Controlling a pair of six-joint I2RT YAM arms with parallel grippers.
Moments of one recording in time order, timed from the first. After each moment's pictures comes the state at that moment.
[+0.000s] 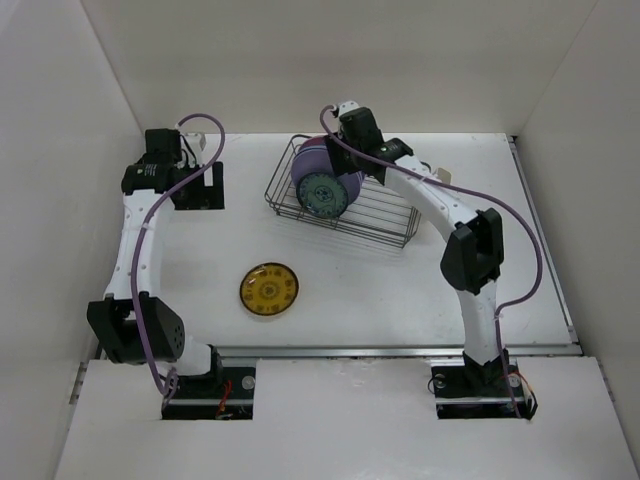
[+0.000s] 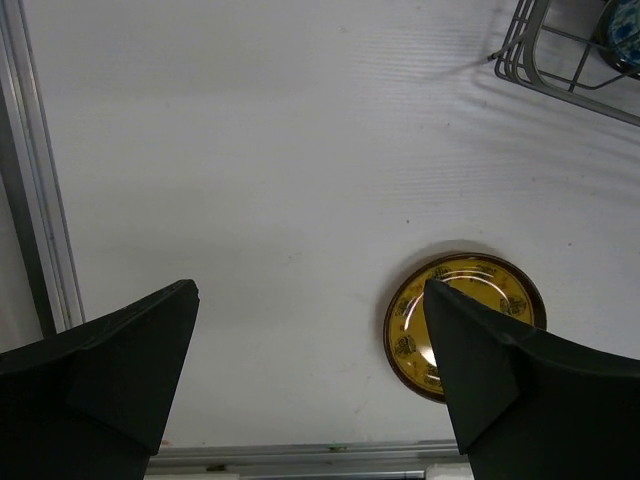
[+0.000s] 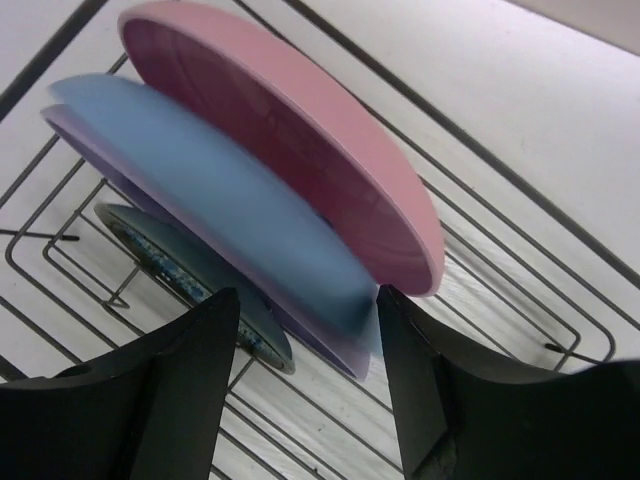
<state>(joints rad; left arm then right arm) 0.06 1.45 1.50 -0.98 0.07 0.05 0.58 2.13 2.08 -0.58 0.21 0.07</state>
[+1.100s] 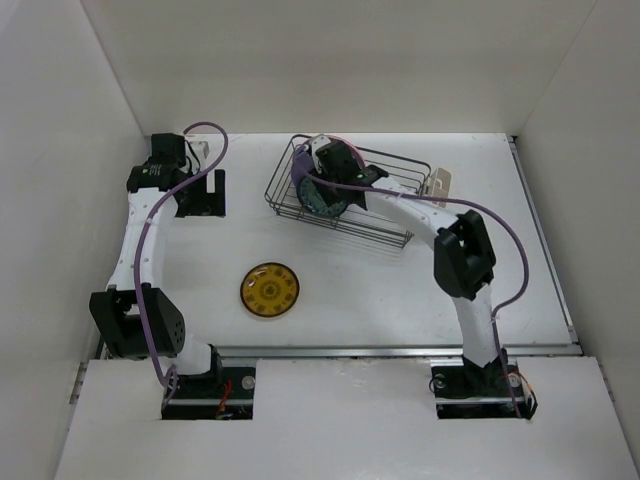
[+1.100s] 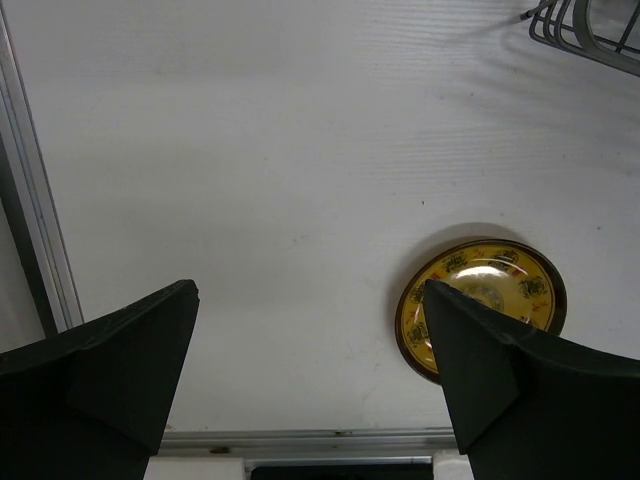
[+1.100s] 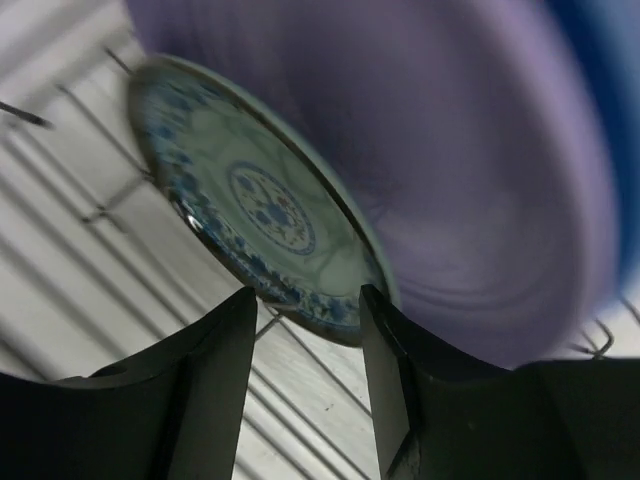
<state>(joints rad) 0.06 1.48 1.46 -1.00 0.05 0.06 0.69 2.10 1.87 -0.48 0.28 -0.08</state>
